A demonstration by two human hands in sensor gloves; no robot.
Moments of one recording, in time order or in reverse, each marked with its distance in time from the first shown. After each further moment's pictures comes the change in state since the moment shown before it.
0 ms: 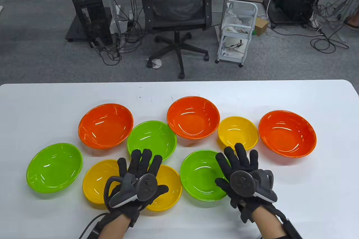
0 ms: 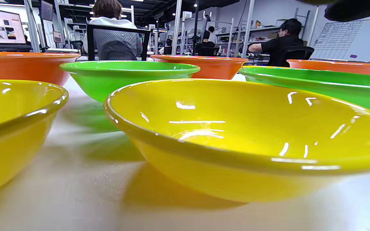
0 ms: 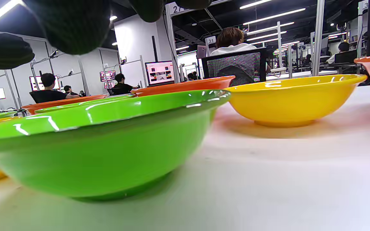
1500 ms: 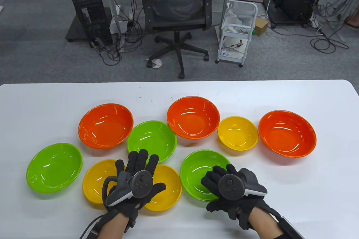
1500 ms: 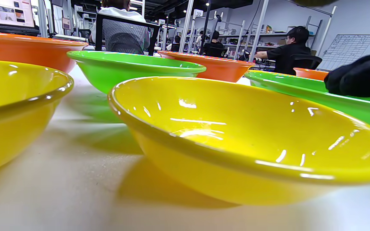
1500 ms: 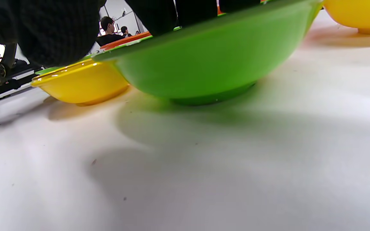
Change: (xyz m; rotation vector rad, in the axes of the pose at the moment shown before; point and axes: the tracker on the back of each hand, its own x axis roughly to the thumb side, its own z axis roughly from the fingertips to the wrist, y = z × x) left_hand -0.013 -0.002 0.000 -0.014 0.029 0.087; right_hand 0.026 0.034 -0.005 0.380 -0.267 -0.107
